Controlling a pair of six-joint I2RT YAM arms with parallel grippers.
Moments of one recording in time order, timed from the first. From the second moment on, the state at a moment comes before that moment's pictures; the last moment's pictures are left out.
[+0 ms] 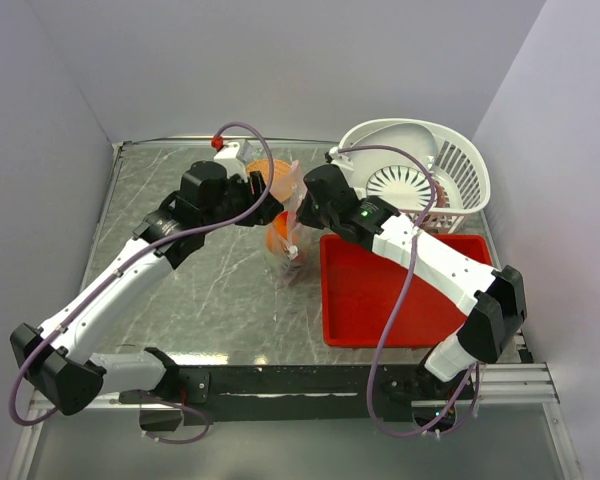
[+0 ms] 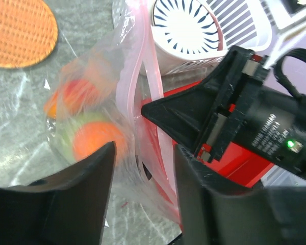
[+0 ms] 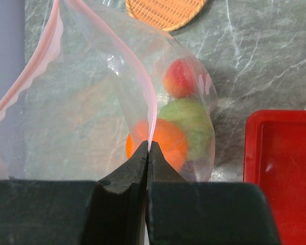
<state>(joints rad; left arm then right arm) -0.61 1.23 1.28 -0.43 0.08 -0.51 0.78 1.54 1.43 -0.53 0.31 0.82</state>
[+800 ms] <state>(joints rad) -0.72 0.92 1.03 -0.45 0.09 -0.54 0.78 1.54 1.43 -0.56 0.30 0.83</state>
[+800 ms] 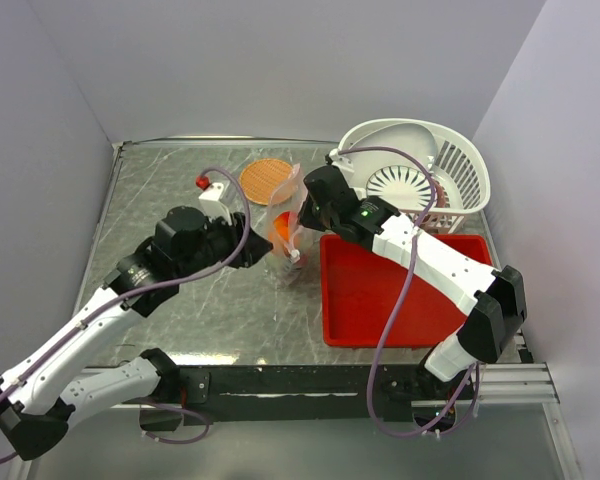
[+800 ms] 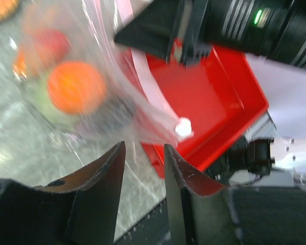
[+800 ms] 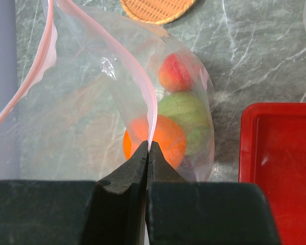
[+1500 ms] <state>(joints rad) -0.98 0.86 0.74 -0.19 -0.14 -0.59 0.77 1.53 1.48 -0.71 0.26 1.01</state>
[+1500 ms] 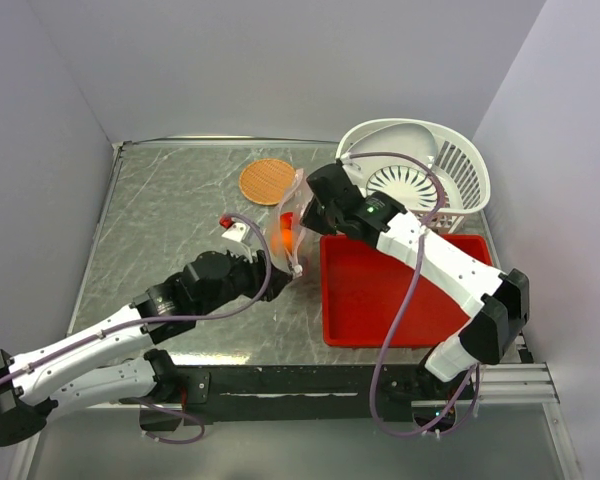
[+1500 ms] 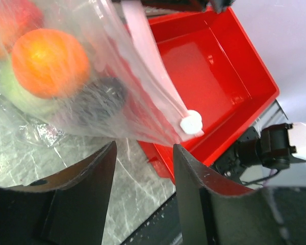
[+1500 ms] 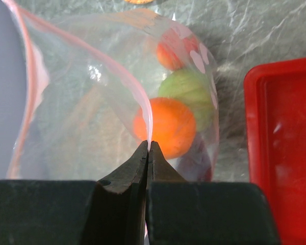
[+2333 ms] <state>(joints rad) -1.14 0.88 0.60 0.12 -0.40 -0.44 0.76 1.63 1.71 -0.92 0.25 1.13</state>
